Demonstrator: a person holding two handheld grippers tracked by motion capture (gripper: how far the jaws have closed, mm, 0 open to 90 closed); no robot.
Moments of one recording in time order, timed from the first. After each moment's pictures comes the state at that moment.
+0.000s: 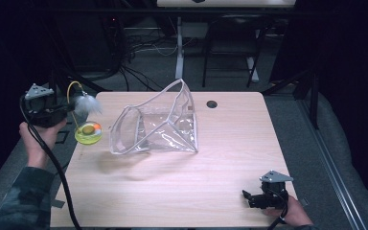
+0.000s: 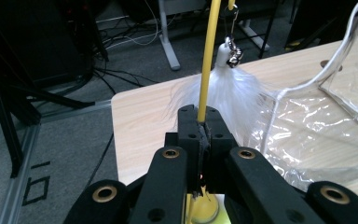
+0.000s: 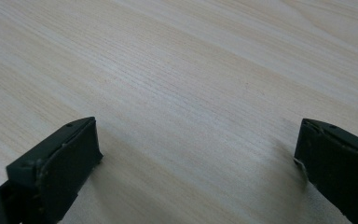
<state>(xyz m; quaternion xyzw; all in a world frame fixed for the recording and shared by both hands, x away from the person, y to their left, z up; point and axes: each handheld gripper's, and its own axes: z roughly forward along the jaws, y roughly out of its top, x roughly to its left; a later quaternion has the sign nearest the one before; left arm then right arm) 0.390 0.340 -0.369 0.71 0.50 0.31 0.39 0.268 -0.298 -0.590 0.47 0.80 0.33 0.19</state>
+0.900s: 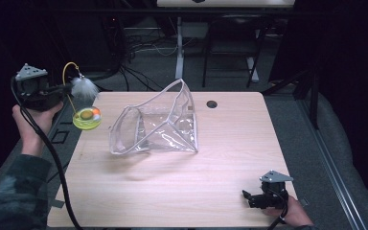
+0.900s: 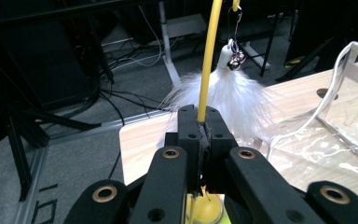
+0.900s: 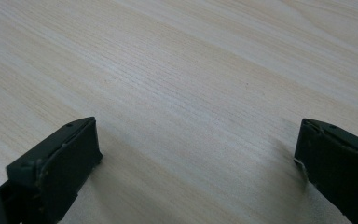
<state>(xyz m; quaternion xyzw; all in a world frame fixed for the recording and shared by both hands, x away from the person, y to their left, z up) 0.399 0.333 -0.324 0.70 0.48 0.34 0.41 0.268 -0.299 -0.590 0.46 0.80 0.33 0.19</state>
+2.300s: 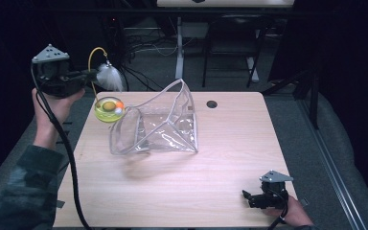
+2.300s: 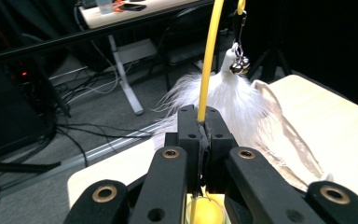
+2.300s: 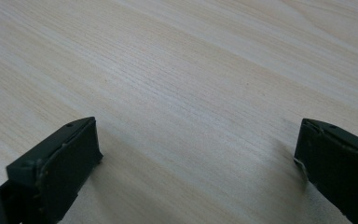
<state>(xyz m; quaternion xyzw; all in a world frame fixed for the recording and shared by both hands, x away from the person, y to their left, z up) 0.398 0.268 -0.279 0.74 0.39 0.30 0.46 0.269 -0.299 -0.590 0.46 0.80 0.33 0.19</state>
